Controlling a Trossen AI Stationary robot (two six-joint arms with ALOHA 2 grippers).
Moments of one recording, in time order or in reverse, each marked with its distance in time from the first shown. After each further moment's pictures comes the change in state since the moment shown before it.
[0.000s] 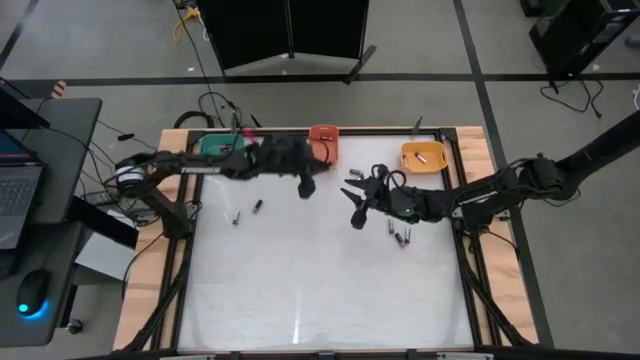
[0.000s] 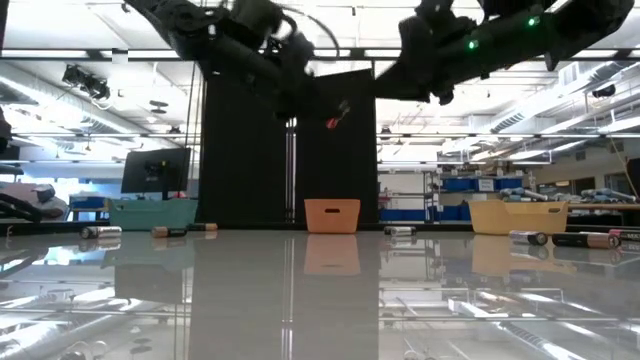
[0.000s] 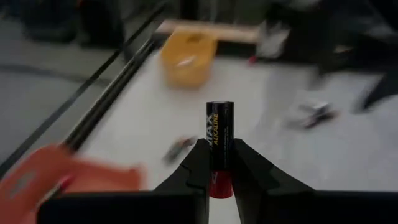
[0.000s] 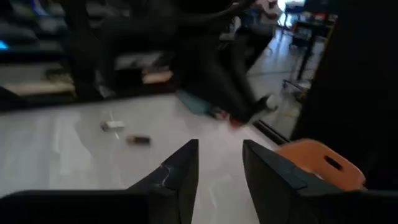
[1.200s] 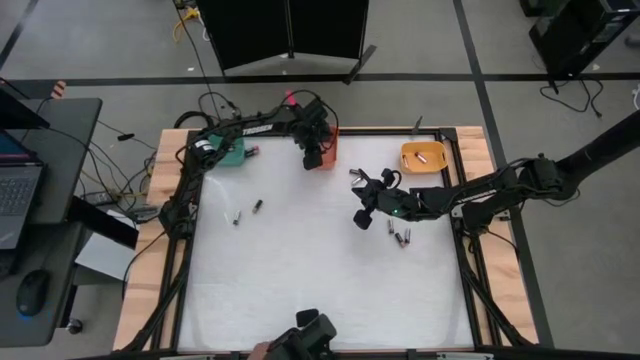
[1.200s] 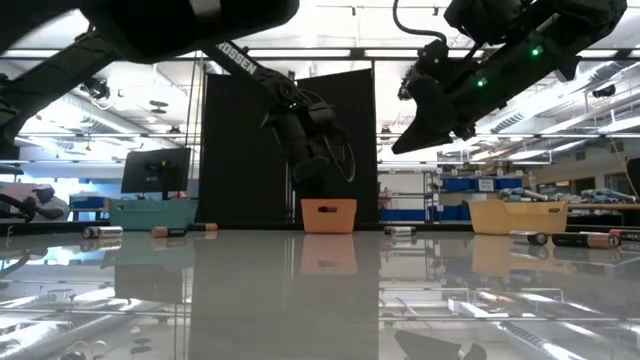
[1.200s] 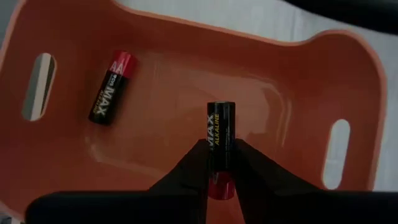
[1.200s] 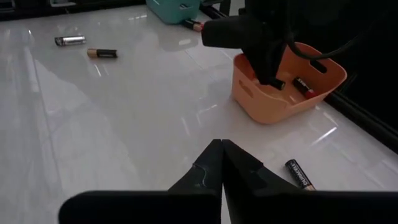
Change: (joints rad) left arm 0.280 0.651 0.780 -0.871 0.064 0.396; right arm -0.043 0.000 0.000 -0.368 -0.009 0.230
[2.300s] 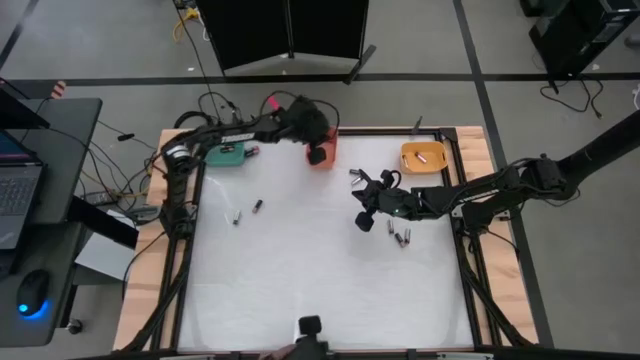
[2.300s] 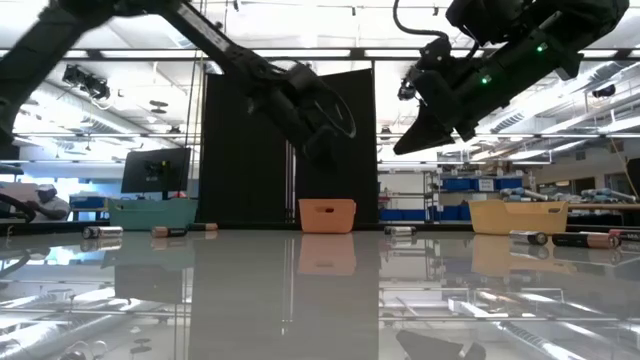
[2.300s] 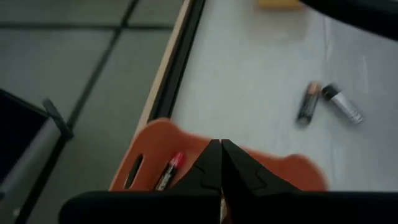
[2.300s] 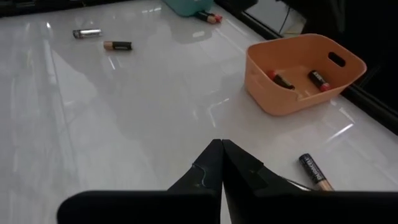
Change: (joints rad) left arm -0.034 -0.255 -0.330 0.542 -0.023 -0.067; right arm -0.003 -0.021 0.000 -0.036 -0.069 0.007
